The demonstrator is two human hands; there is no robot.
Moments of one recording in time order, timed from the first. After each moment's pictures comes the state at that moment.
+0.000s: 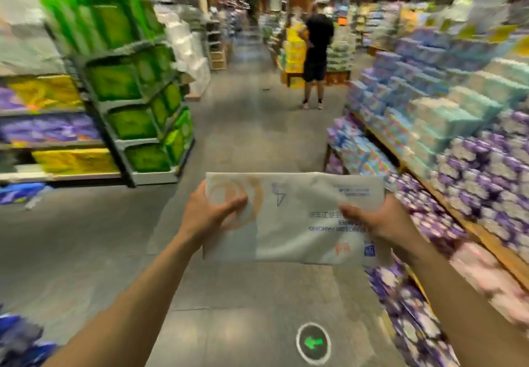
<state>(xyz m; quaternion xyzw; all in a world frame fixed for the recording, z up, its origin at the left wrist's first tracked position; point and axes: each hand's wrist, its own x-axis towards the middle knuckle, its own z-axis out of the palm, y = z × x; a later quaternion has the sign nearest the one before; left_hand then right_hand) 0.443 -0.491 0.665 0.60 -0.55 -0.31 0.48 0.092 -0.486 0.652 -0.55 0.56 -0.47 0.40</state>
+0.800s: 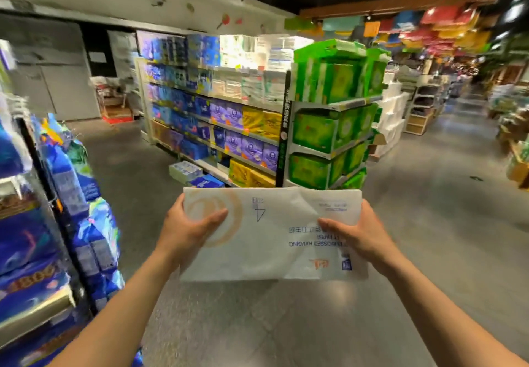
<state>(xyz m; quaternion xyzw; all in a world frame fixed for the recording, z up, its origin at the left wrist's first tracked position) 0.902 -0.680 0.719 0.68 -0.27 -0.09 0.67 0.669 -0.935 0.729 -0.78 0.25 -0.29 0.50</state>
